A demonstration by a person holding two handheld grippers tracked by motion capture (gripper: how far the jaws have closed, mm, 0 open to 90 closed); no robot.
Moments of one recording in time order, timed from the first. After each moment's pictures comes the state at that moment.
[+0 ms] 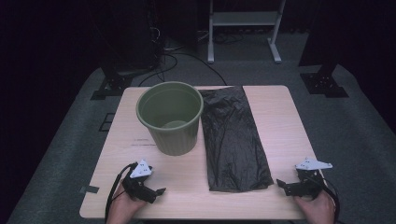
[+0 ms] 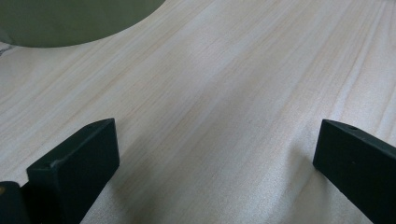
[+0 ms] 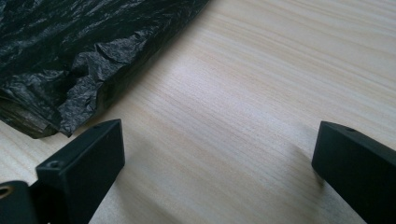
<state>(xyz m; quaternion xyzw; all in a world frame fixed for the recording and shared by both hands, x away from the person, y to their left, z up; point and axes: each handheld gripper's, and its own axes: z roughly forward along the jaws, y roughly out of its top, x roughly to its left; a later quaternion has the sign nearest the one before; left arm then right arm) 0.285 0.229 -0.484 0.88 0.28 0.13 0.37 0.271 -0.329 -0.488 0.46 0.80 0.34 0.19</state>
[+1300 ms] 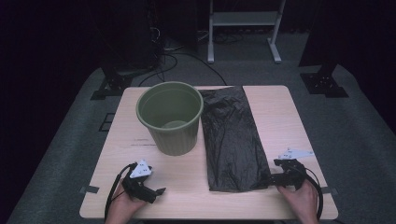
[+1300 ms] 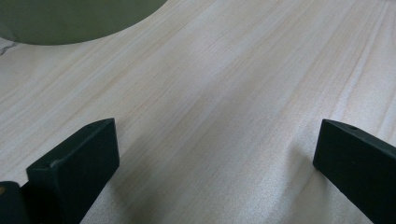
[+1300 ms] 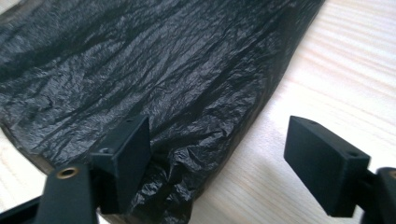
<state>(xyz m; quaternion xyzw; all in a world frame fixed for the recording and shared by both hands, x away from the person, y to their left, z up) 0.284 0.230 -0.484 0.88 0.29 0.13 0.36 0.294 -0.280 -0.467 0.44 0.81 0.36 0.14</state>
